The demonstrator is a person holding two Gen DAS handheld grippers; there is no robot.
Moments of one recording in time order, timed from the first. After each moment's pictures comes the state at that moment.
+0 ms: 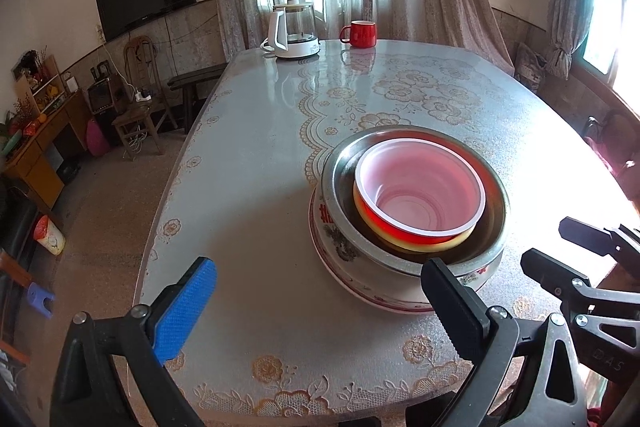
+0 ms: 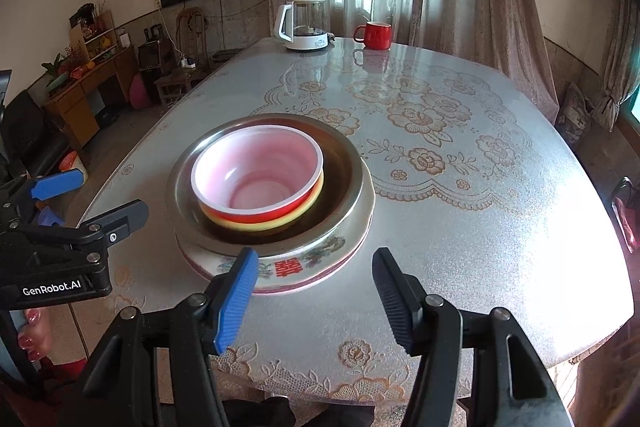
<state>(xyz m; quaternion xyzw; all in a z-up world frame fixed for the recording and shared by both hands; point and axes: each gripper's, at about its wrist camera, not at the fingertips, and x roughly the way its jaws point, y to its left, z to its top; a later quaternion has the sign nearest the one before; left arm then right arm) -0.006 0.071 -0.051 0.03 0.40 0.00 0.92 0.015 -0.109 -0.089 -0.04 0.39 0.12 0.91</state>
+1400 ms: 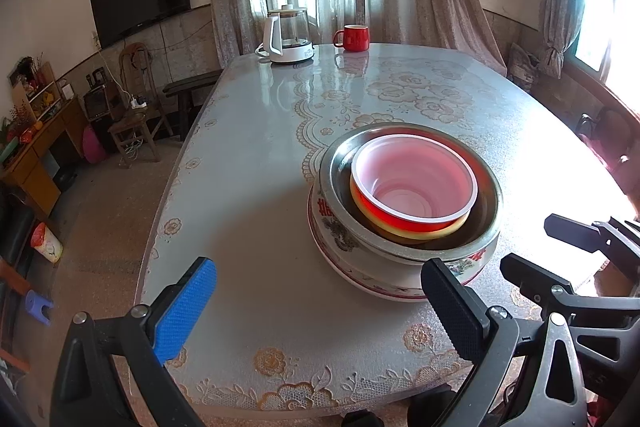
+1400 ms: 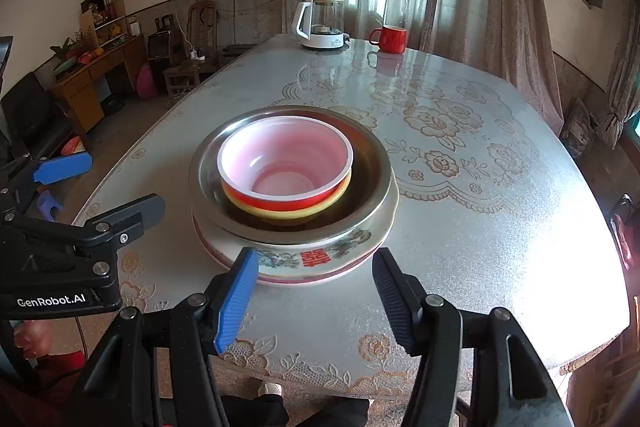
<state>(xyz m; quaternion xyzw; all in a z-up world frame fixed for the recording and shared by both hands) -0.019 0.076 -0.053 0.03 0.39 -0.01 0.92 0.004 -0.089 -0.092 -0.07 0.39 0.13 0.91</state>
